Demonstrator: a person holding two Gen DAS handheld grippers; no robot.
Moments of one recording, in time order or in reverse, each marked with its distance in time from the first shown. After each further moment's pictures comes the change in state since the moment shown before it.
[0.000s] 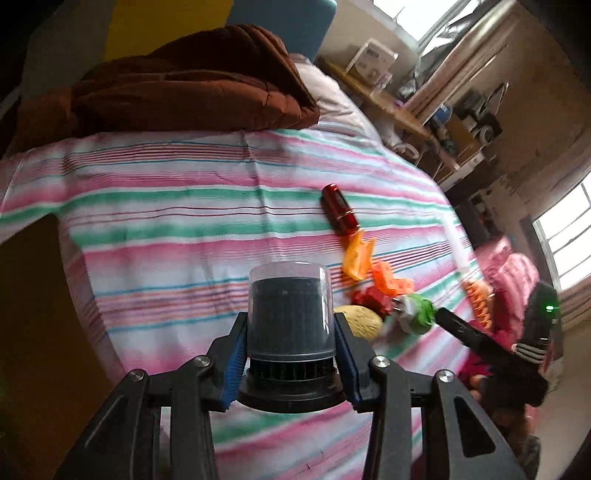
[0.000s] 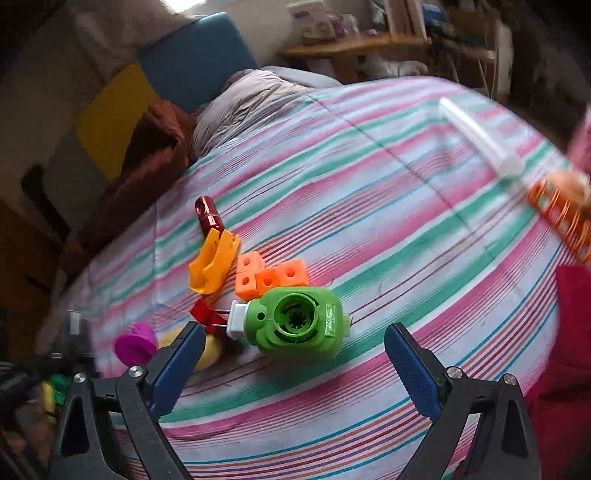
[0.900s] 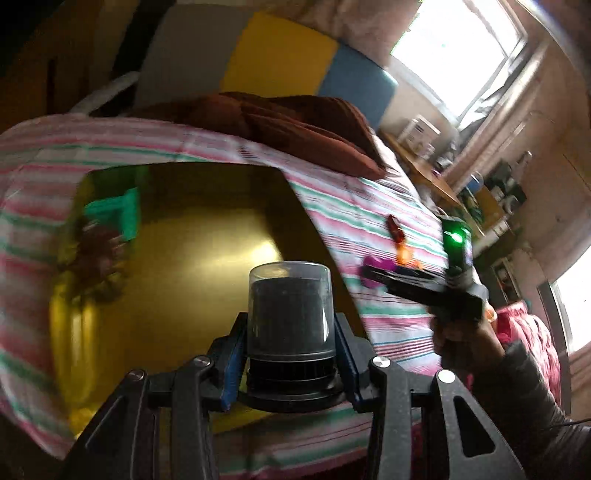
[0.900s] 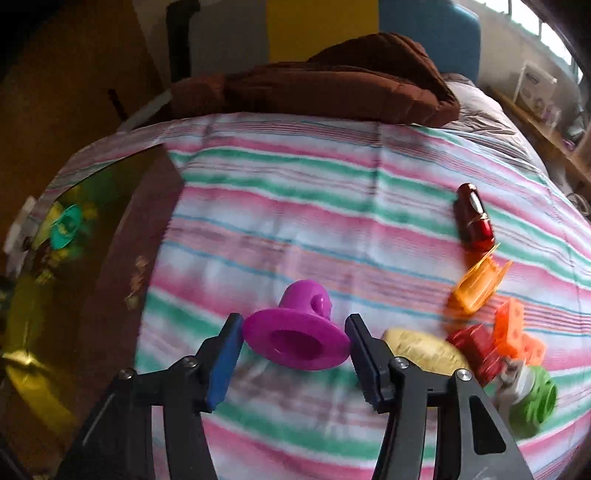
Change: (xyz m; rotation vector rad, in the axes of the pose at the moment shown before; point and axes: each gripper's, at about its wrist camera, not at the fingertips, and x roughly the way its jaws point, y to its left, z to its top) left arm -0.163 0.097 -0.156 -0.193 -0.246 0.131; right arm 0.058 0.190 -0.064 -0.658 0.138 0.184
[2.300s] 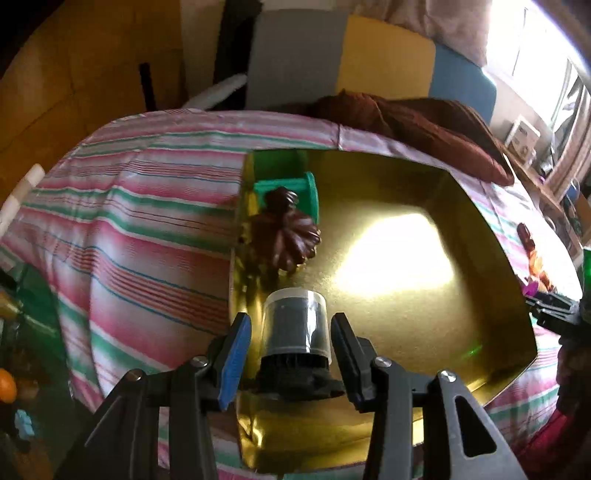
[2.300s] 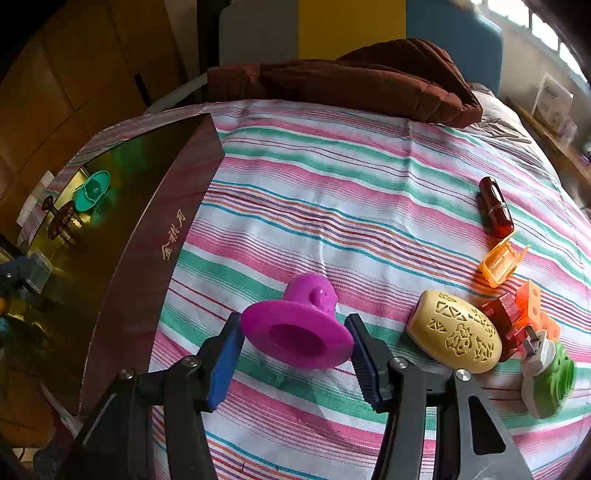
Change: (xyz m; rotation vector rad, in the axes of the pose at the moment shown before) left arm -0.002 0.080 -0.016 -0.049 -0.050 0.450; right arm 0.000 0.023 -0.027 -0.066 -0.006 0.028
